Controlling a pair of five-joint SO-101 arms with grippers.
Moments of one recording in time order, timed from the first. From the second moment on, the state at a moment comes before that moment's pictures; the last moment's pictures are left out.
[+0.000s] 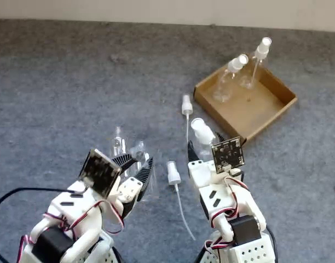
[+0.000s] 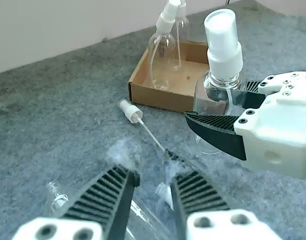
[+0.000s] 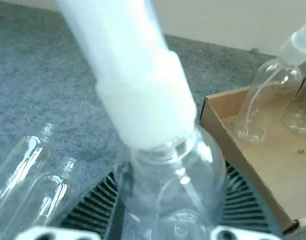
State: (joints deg) left arm 30.3 -100.3 65.8 65.5 6.0; right arm -21.6 -100.3 86.9 39.7 3.6
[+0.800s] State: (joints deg) left arm 13.6 -104.2 79.3 53.2 6.0; right arm 8.7 -100.1 79.0 36.6 3.6
